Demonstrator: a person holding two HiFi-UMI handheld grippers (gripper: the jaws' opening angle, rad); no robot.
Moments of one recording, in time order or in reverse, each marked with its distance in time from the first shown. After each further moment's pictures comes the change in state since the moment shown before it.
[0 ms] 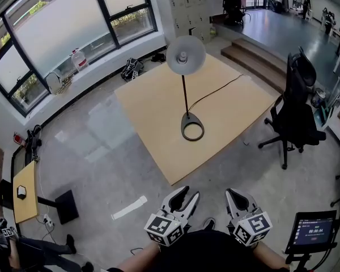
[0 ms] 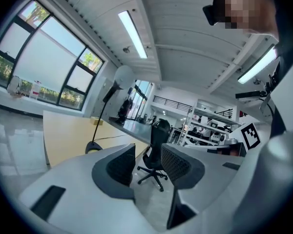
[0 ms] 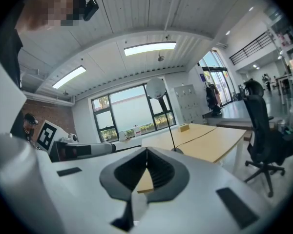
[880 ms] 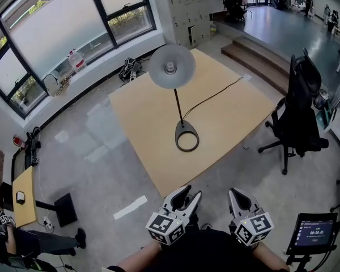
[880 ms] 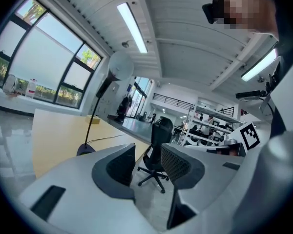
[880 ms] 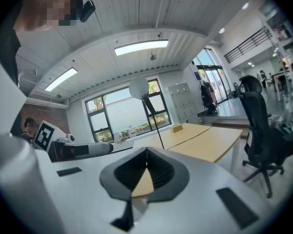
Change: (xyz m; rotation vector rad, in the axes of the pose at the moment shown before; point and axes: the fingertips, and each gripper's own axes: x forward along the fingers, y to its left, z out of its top) left arm 0.084 0.013 0.013 0.002 0.032 -0.004; right arm 0.036 -0.077 0.021 0.040 0.007 -0.035
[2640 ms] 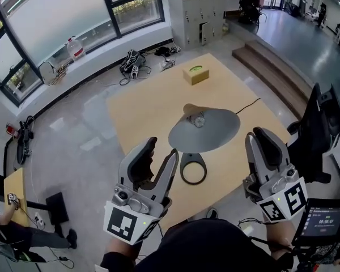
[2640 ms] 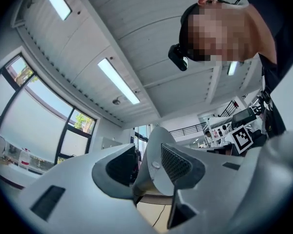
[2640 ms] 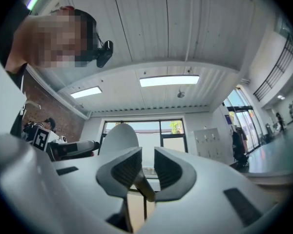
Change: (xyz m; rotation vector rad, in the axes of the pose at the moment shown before) left arm 0.065 0.126 0.335 0.401 -0.574 0.088; right arm 0.208 -0.009 0.326 -0.315 -0.469 0.237
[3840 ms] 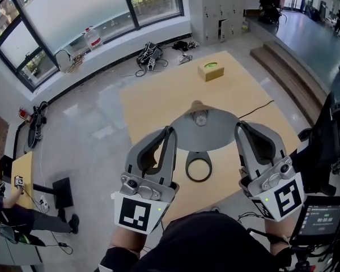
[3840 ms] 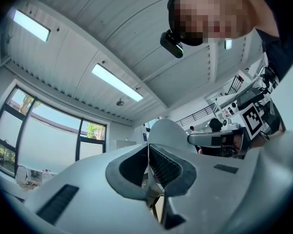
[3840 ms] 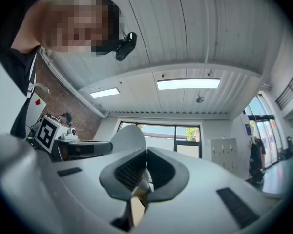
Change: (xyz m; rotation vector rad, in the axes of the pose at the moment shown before) left arm 0.018 0.002 -0.010 0.217 0.091 0.137; right arm 0.033 0.025 0.003 -0.115 -0.045 0.187
